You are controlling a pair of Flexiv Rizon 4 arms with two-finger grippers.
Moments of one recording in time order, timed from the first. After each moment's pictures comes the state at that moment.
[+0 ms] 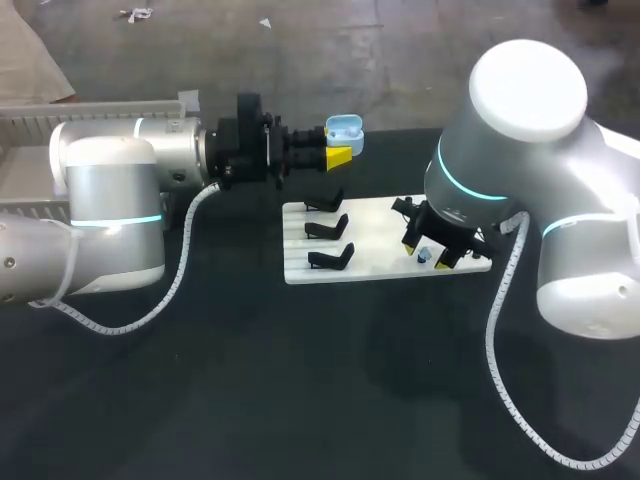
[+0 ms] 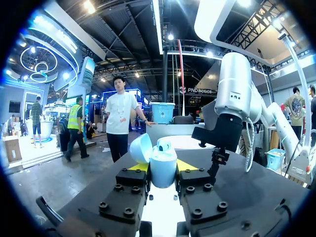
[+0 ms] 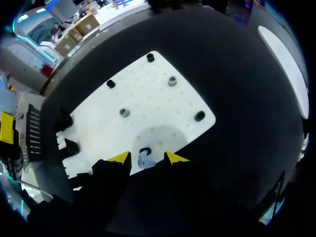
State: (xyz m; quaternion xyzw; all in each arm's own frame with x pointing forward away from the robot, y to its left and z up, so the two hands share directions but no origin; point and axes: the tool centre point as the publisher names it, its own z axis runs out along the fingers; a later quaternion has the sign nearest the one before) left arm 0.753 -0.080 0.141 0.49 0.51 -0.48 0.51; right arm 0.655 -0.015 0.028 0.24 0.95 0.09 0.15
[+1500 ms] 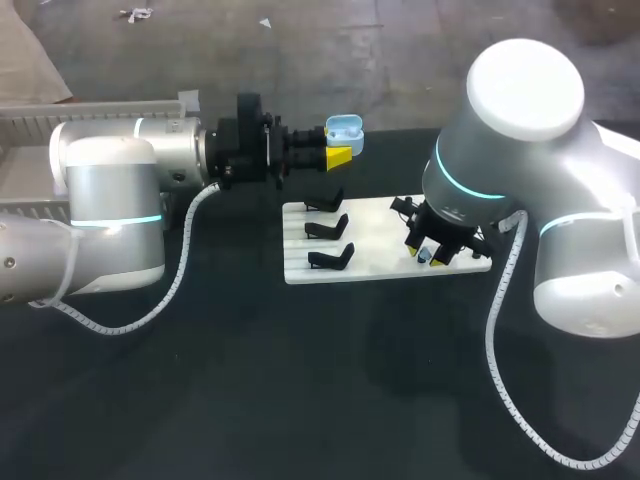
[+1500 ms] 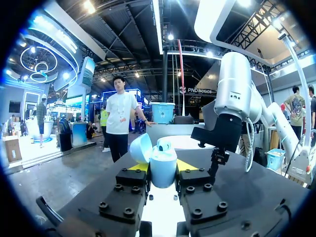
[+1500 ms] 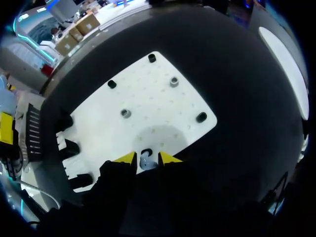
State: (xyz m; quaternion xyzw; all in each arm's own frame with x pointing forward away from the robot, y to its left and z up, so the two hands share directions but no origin) left arm 0.753 -0.080 0.141 0.49 0.51 -0.48 0.51; right arm 0.657 -0.014 0.027 0.24 0.95 0.09 0.15
